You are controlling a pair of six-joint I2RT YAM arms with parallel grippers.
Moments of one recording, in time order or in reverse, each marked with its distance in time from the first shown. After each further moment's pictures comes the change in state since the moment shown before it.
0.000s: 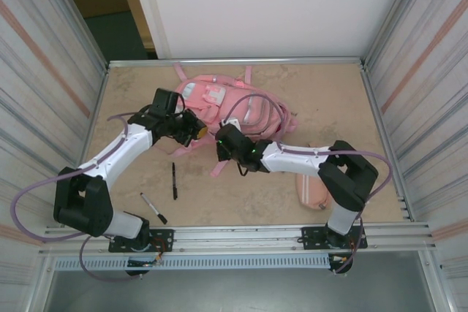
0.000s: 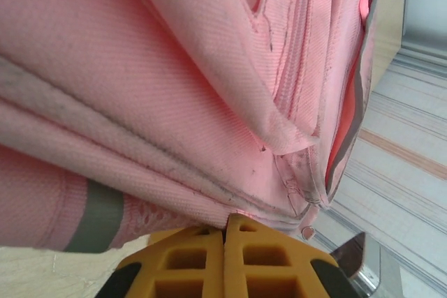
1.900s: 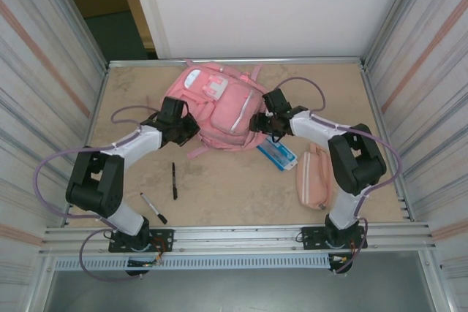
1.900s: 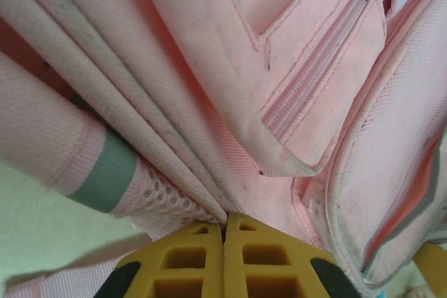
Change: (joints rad) left arm -0.006 0.145 -0.118 0.253 -0.309 0.254; right arm -0.467 0.040 0.071 -0.216 -0.371 0.002
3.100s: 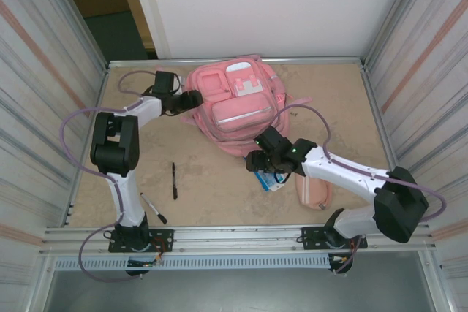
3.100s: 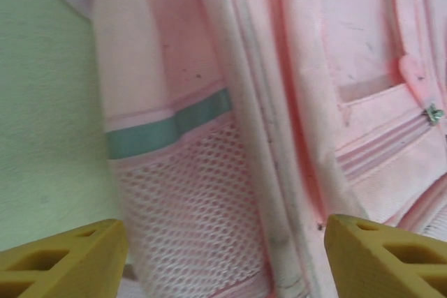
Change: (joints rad) left arm 0.191 0.428 0.401 0.081 0.196 0.544; right arm 0.337 -0.394 -0.236 -0.271 0.127 0.219
